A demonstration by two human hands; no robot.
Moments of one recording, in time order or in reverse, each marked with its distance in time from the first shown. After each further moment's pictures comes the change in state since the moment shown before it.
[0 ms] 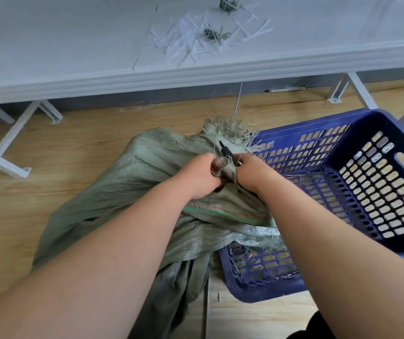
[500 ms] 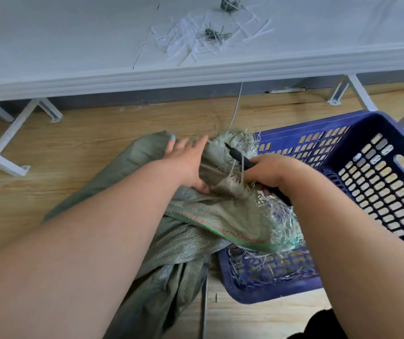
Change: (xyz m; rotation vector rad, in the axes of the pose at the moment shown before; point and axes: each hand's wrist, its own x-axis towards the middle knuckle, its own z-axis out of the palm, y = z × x) left_hand 0.020 -0.012 -0.026 0.674 -0.063 -0.054; right_hand -0.012 0.004 -0.040 -0.129 -0.172 0.112
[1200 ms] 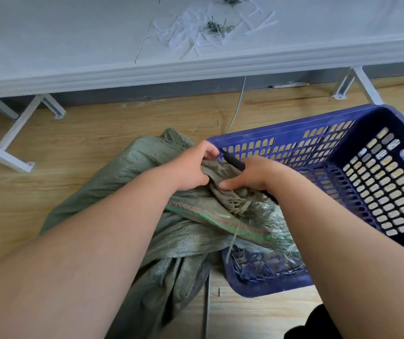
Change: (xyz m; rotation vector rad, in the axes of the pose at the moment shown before) left_hand -0.015 -0.004 0.015 -0.628 0.038 0.181; right_hand 0.009 -0.008 0.024 -0.173 -0.041 0.012
